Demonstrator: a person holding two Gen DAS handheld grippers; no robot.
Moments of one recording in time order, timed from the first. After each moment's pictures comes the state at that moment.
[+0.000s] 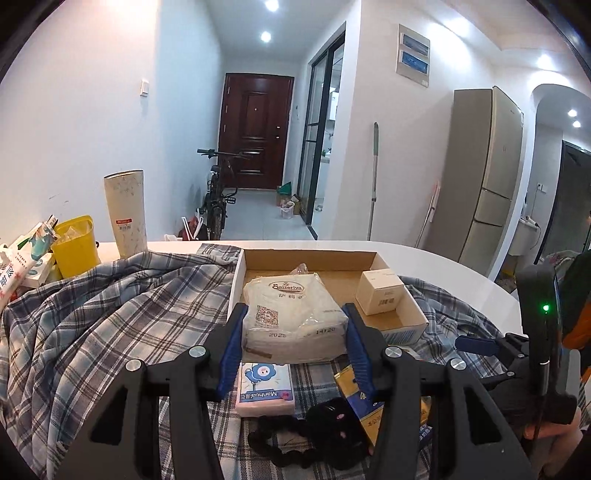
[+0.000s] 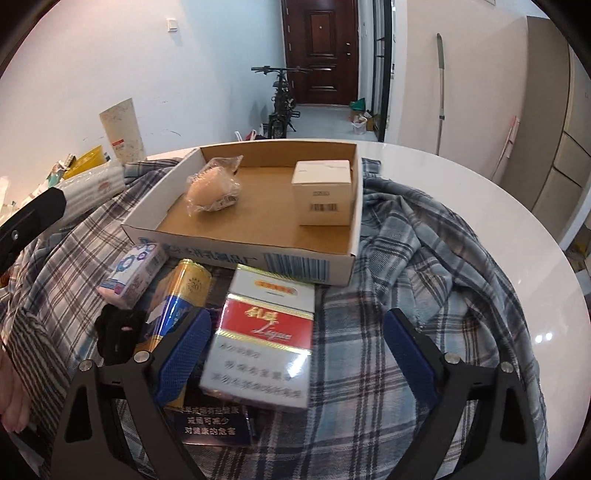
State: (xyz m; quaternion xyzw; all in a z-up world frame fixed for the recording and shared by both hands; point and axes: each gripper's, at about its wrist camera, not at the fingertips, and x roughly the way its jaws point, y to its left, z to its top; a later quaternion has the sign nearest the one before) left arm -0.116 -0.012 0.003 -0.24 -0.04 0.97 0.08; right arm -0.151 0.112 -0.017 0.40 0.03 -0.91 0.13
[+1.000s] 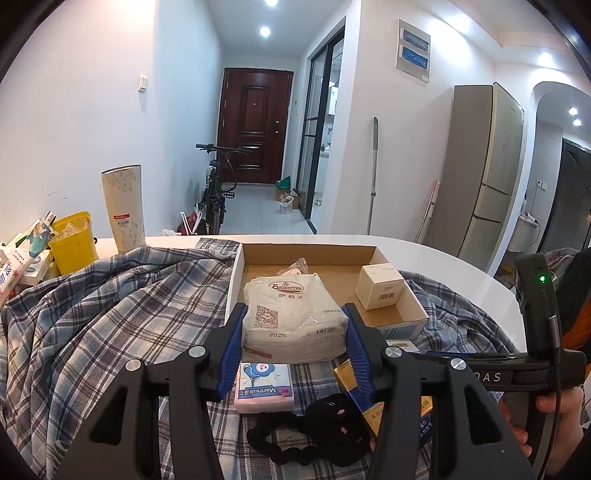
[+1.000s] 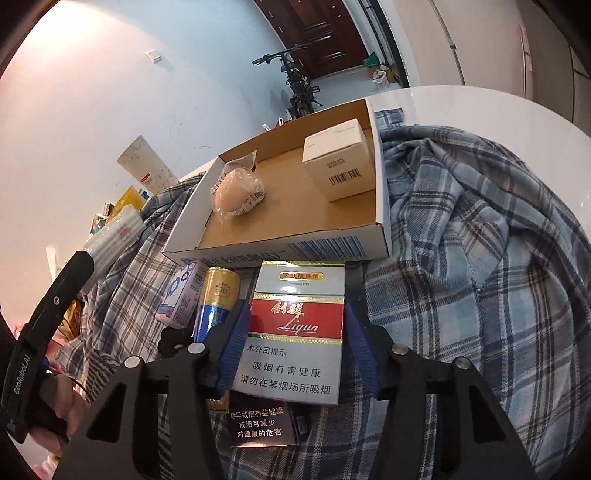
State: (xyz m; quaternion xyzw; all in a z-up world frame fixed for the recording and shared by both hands) left arm -0.119 -0.010 0.000 -0.25 -0.04 0.96 0.08; right arm -0.170 0.137 -0.032 0.46 -0.14 -0.85 0.21
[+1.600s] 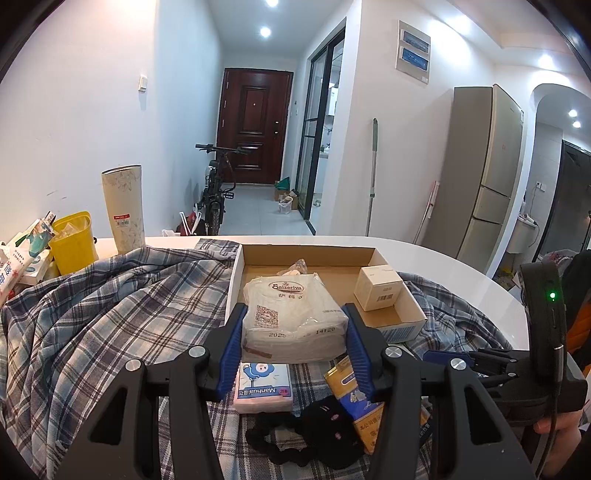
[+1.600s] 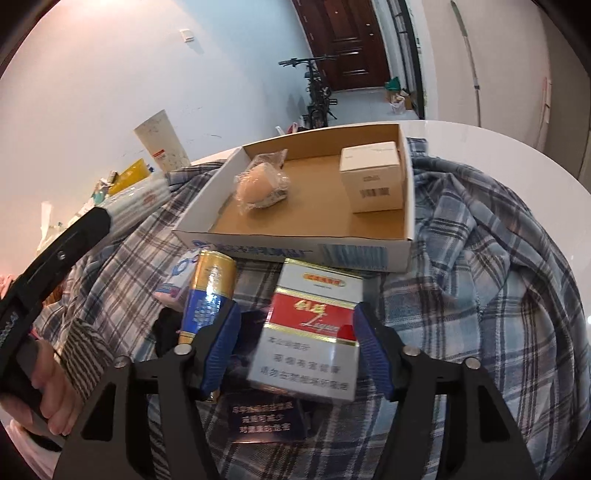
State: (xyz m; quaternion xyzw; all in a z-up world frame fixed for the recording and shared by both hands) left arm -0.118 -0.010 0.001 -0.25 -0.04 0.96 0.08; right arm -0.154 0.114 -0.019 0.43 -0.05 -0.87 0.22
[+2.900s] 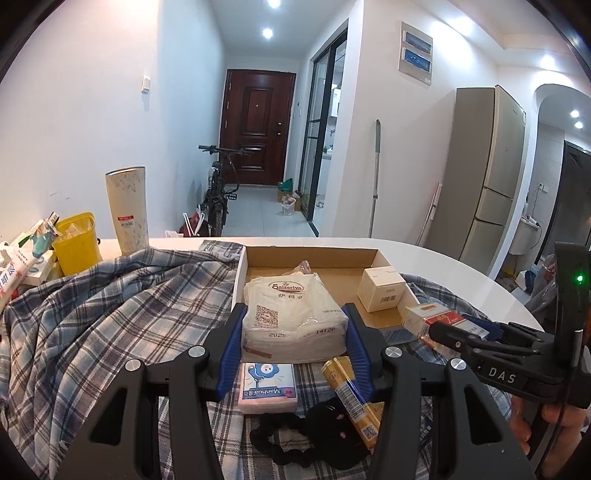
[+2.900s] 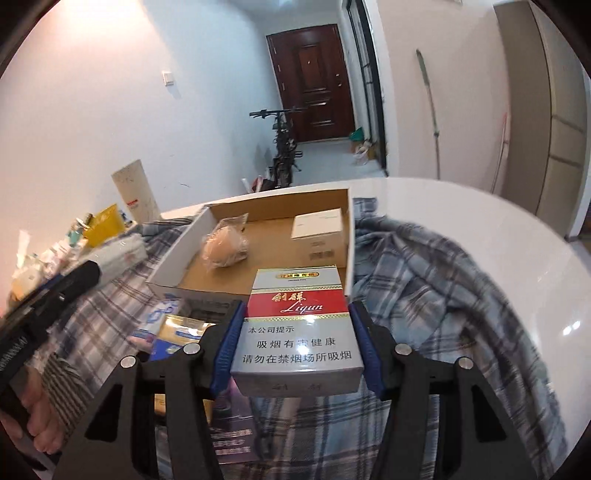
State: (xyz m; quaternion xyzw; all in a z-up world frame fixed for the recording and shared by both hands) left arm -0.112 -0.009 0.001 -0.24 -0.04 0.97 0.08; right arm -0.138 0.134 0.010 0.34 -0.03 -0.93 0.14
